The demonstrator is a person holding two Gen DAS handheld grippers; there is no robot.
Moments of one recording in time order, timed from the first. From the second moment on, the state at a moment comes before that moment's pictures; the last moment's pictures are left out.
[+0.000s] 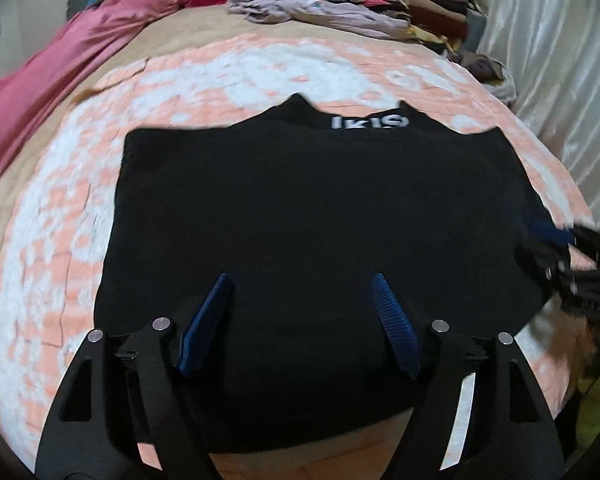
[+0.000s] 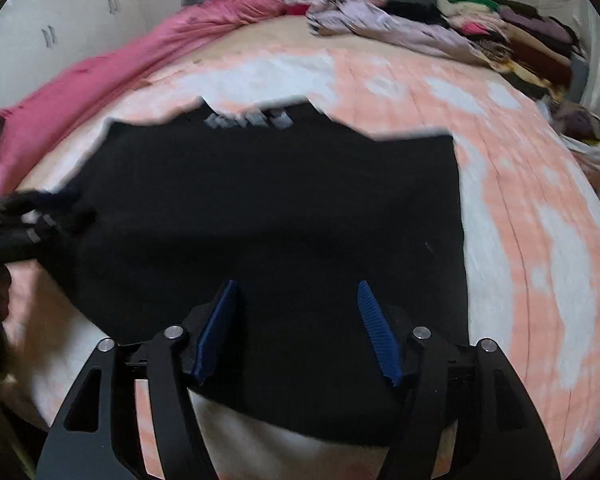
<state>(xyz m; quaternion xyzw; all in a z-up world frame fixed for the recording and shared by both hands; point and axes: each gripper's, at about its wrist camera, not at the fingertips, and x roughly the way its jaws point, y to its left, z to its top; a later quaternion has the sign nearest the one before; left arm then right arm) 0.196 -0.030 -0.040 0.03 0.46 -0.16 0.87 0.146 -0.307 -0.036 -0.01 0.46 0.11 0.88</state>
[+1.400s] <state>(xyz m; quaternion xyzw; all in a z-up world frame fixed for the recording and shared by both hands) 0.265 -0.049 -0.042 0.03 0.47 -0.13 0.88 0.204 -0.300 -0.032 0.04 0.41 0.11 0.91</state>
